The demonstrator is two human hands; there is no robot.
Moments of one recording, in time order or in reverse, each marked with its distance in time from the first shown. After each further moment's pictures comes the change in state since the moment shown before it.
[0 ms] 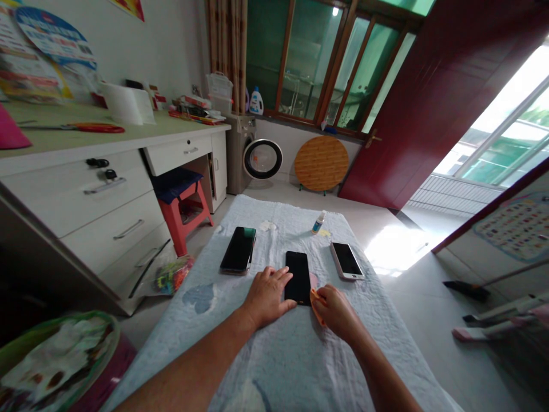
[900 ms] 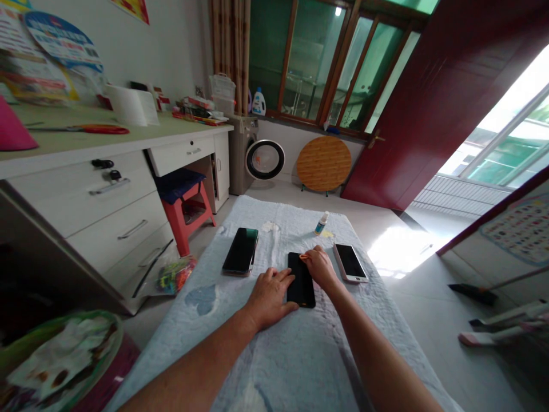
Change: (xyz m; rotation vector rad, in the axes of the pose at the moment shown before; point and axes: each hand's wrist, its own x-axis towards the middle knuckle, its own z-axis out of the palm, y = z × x) left_hand 0.001 0.003 -0.012 -0.040 -0.045 -0.012; right_hand 0.107 -0.001 0.008 -0.117 0.162 -0.102
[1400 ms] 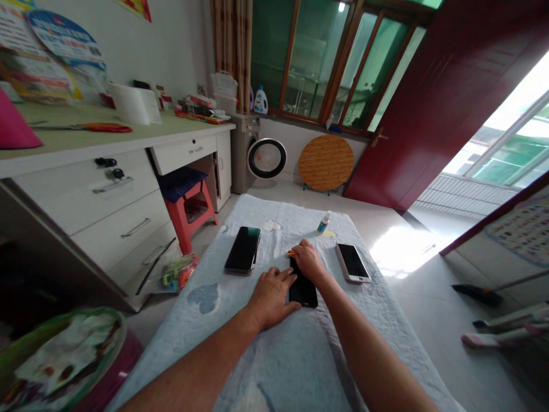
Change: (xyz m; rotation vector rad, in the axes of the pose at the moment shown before) left_hand -0.001 0.000 0.002 0.008 0.009 0.004; right_hand 0.022 -0.026 0.016 -0.017 -0.020 -0.173
